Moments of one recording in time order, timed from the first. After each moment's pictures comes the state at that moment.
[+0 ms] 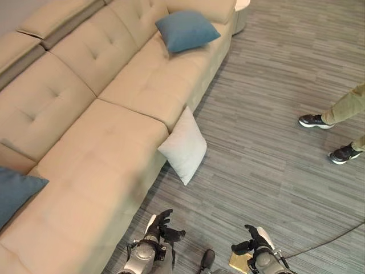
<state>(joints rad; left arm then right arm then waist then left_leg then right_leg) -0.10 0.16 -0.47 0.85 -0.23 -0.11 0.17 -0.16 -0.26 0.34 1.17 -0.11 -0.02 -0.31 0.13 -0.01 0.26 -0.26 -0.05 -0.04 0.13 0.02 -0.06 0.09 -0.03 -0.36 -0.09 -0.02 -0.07</state>
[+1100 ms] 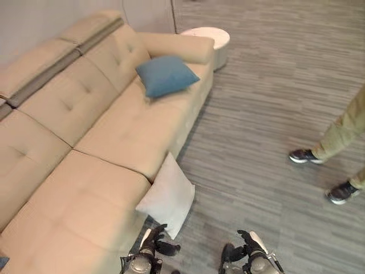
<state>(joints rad) -0.02 0.14 -0.46 0.92 -0.24 -0.11 0.17 -0.15 -0.24 0.35 1.16 -0.14 -0.04 -0.29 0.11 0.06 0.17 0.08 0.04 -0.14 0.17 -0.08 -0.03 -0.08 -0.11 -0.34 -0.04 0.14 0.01</state>
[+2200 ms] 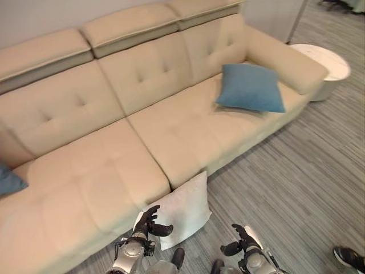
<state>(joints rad) -0.12 0.22 -0.42 0.87 -0.27 -0.13 0.19 -0.18 -0.21 0.39 1.11 -0.14 -0.05 -0.29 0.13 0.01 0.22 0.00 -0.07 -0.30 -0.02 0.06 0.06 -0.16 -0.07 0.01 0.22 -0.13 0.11</state>
